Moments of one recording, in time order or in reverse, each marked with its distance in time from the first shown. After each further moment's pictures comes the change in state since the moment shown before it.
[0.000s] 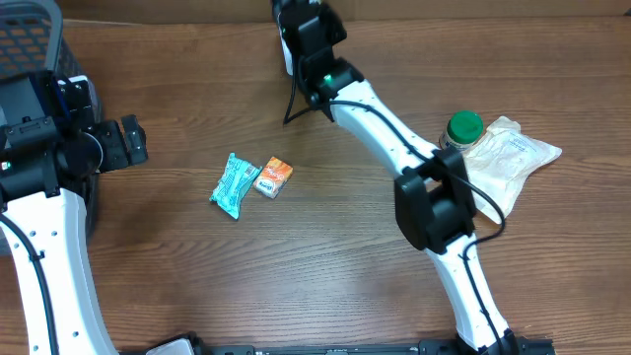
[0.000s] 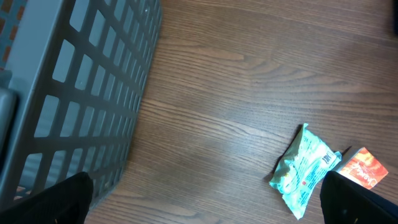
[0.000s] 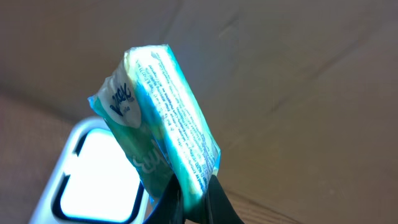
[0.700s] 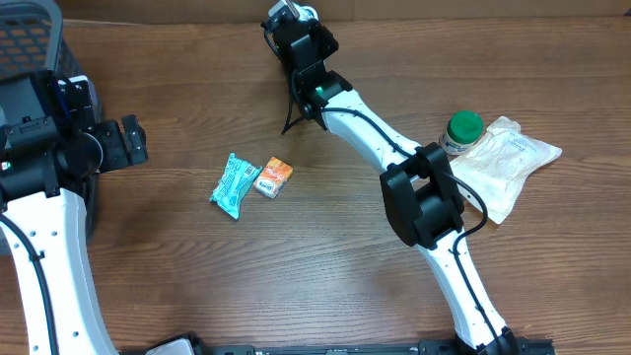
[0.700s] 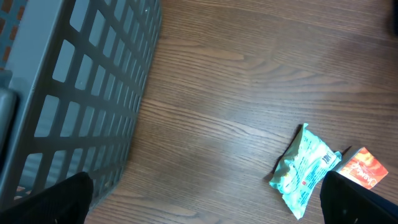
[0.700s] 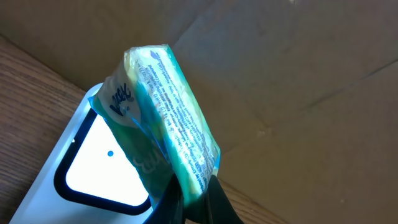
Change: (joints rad) left arm 0.000 0.000 0.000 0.000 0.000 0.000; right arm 0.010 0.063 0.000 0.051 0.018 -0.102
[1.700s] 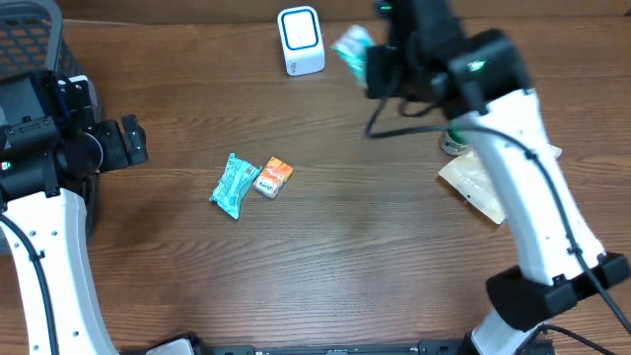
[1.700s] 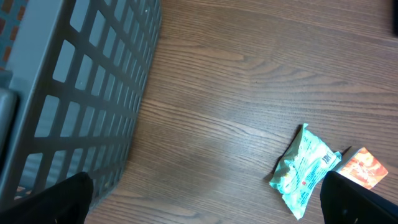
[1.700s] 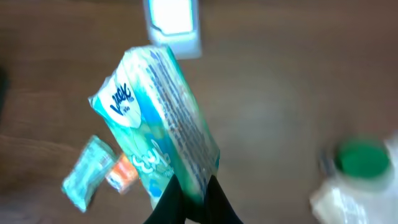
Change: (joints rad) left arm 0.000 0.000 0.000 0.000 0.000 0.000; right arm -0.147 -0.701 0.018 -1.281 -0.559 0.842
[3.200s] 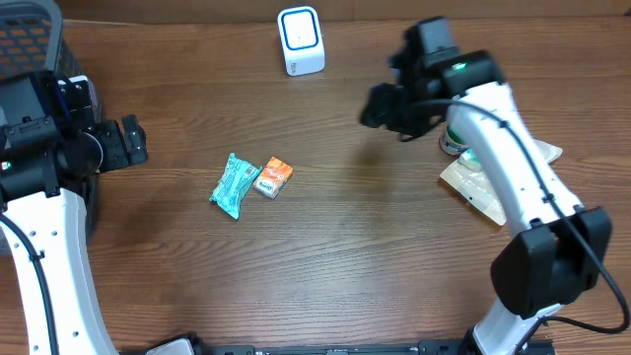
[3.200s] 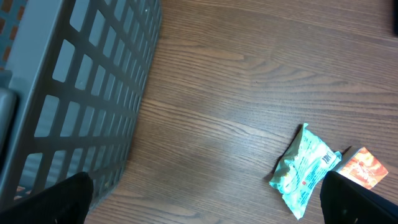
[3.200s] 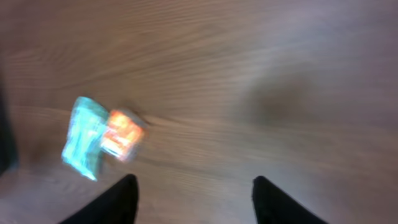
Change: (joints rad) left arm 0.000 0.000 0.000 0.000 0.000 0.000; right arm -0.103 0.033 -0.456 0.289 -0.353 0.021
